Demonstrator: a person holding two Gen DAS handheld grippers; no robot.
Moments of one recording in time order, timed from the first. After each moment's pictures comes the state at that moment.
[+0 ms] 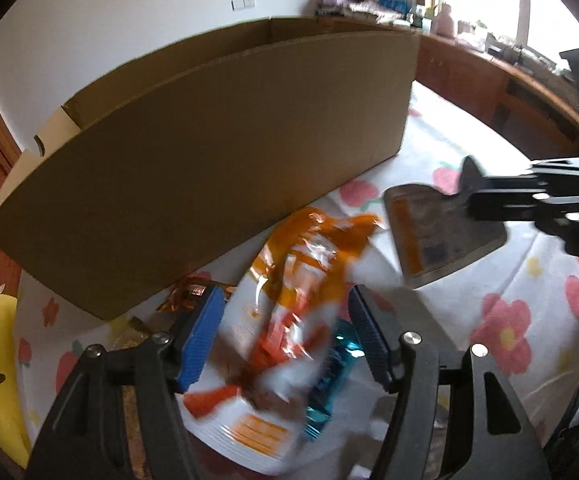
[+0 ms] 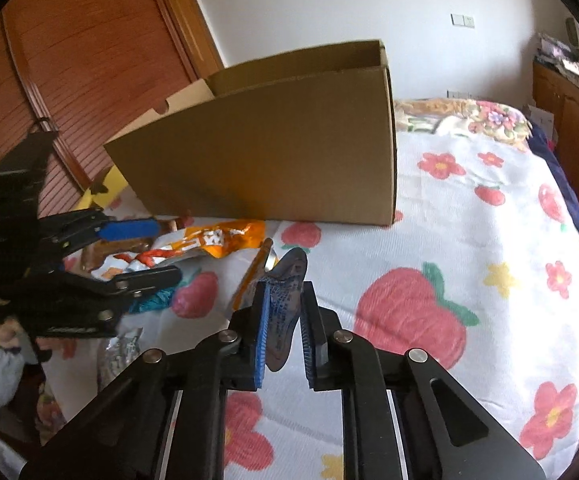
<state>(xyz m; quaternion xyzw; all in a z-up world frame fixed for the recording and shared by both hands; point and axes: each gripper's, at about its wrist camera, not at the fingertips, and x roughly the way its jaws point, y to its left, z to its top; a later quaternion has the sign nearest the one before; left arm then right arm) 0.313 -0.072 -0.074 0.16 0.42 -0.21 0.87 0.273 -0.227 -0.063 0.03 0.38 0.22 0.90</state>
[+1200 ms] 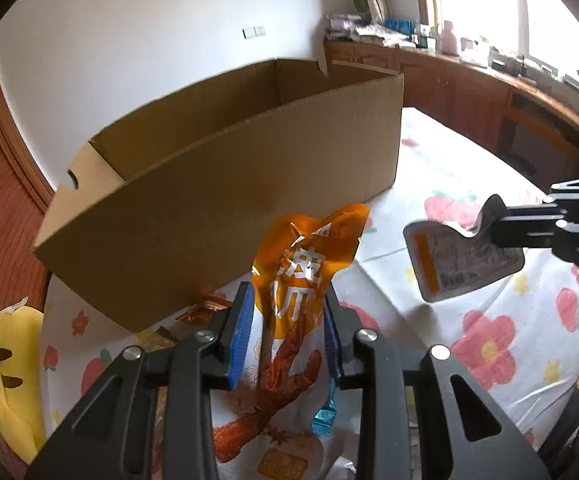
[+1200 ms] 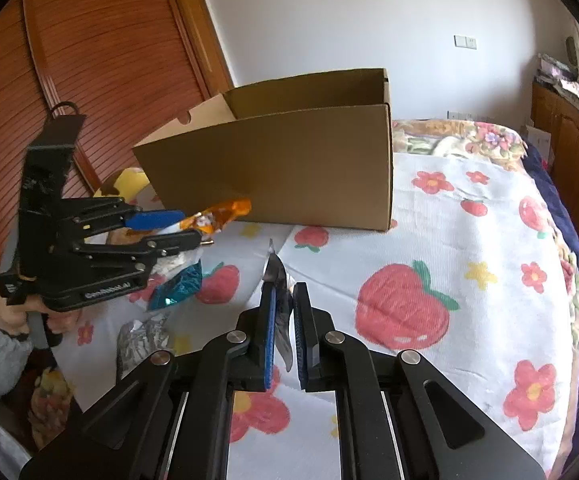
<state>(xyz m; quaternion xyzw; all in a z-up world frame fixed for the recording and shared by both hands) 0.279 -0.049 -0.030 0.16 0.36 -0.20 0.90 0.240 -0.229 -0.046 0.02 0.36 0.22 0.91</state>
